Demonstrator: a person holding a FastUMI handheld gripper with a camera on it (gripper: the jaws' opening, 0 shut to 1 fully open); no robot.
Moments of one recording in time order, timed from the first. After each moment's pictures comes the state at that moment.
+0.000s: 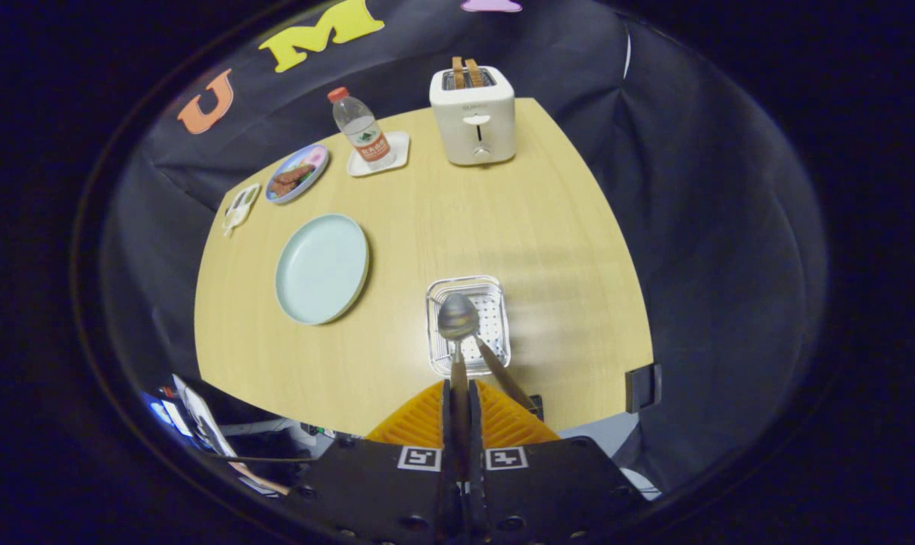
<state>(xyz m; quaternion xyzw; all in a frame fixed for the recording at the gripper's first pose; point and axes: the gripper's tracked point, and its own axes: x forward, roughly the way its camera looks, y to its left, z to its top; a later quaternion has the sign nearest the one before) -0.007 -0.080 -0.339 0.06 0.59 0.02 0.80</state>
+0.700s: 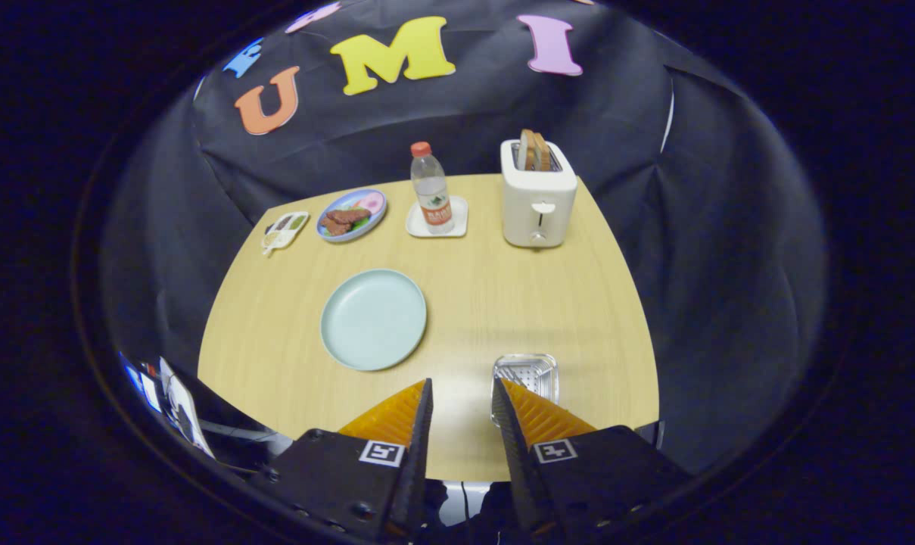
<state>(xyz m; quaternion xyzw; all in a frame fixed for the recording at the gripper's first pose) 0.028 -0.010 -0.271 0.00 0.44 0.08 0.89</state>
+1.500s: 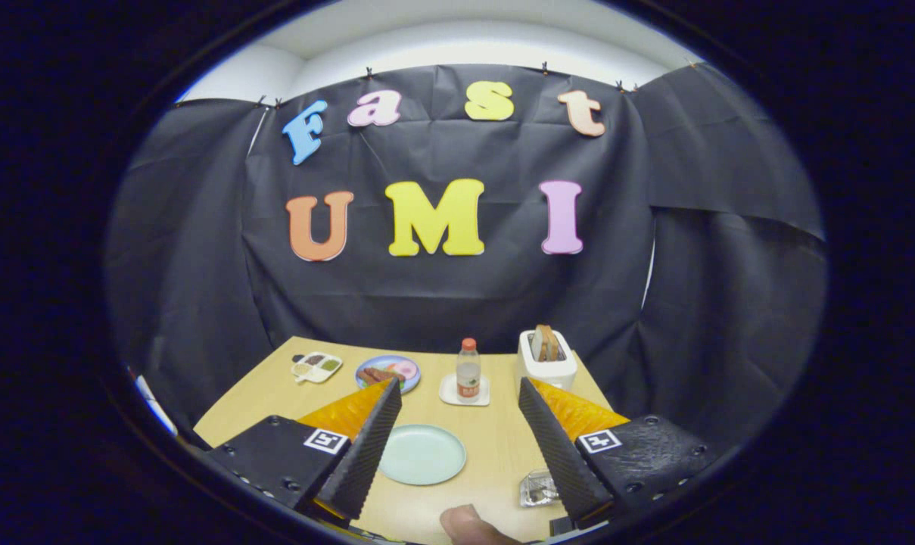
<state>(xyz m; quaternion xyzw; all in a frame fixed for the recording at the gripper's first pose) 0.011 0.070 -0.084 0.00 0.11 0.06 0.99</state>
